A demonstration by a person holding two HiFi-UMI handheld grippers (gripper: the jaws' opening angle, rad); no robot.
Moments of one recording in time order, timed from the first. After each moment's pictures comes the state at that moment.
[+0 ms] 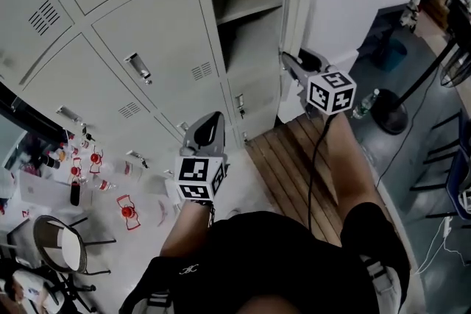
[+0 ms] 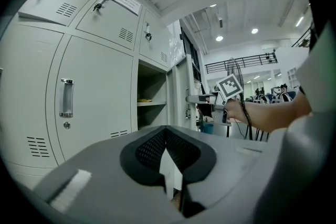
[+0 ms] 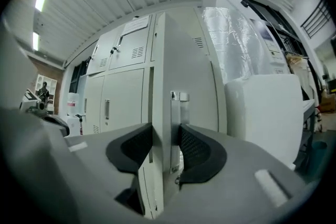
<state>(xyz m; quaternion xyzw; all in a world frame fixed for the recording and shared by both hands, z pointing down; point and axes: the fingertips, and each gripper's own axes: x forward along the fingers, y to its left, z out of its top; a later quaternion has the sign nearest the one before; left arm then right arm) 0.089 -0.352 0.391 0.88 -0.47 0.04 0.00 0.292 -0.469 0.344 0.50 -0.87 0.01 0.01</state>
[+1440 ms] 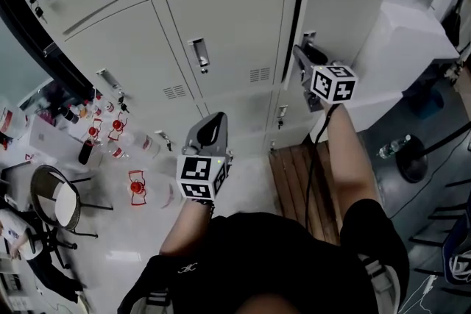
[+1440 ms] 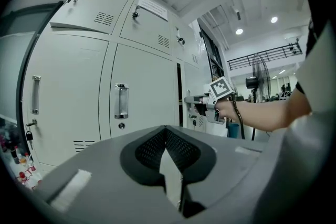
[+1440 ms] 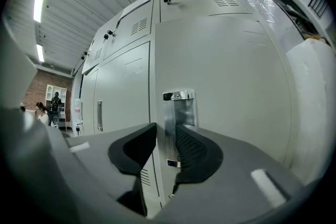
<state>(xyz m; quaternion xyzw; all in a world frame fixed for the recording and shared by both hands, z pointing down) -0.042 -0.372 0.386 0.81 -0.58 0.04 0.01 0.146 -0.581 0.339 0.43 -0.90 0.04 0.00</state>
